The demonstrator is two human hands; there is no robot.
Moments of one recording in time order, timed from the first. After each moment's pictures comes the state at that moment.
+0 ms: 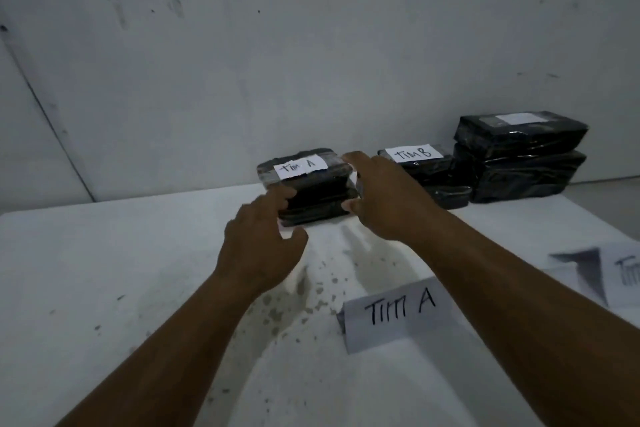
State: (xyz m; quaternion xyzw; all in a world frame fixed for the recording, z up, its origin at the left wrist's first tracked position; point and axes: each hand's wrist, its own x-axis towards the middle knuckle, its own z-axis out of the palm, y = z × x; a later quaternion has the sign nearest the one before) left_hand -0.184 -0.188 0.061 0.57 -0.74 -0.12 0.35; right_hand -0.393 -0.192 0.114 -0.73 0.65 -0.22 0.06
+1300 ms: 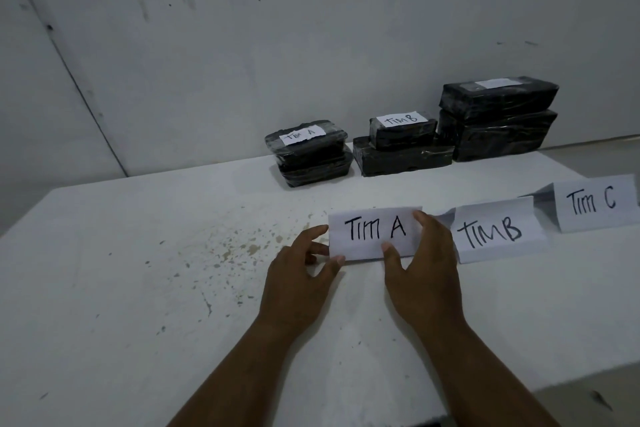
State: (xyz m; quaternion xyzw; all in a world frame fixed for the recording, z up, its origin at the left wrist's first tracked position) left_hand -0.204 -0.061 -0.011 0.55 -0.71 -0.25 0.37; right_hand -0.385 -0.021 -0.012 -0.49 0.72 -0.49 0.08
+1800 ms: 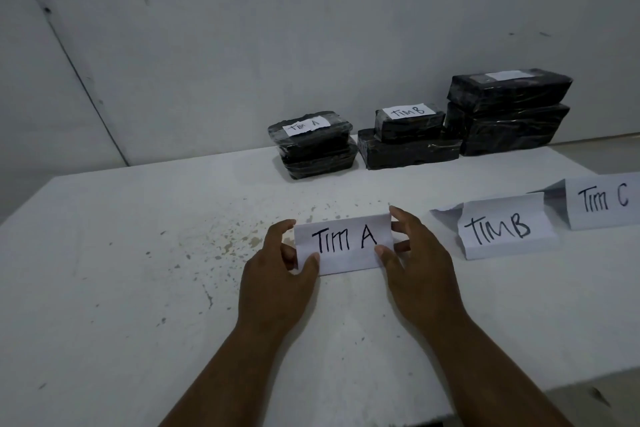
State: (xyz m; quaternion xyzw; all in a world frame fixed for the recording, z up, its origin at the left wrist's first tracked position) left_hand -0.181 -0.049 -0.003 0.61 -0.66 -0.20 0.39; right_hand -0.387 -0.023 -0.013 -0.56 0.66 -0.47 0.18
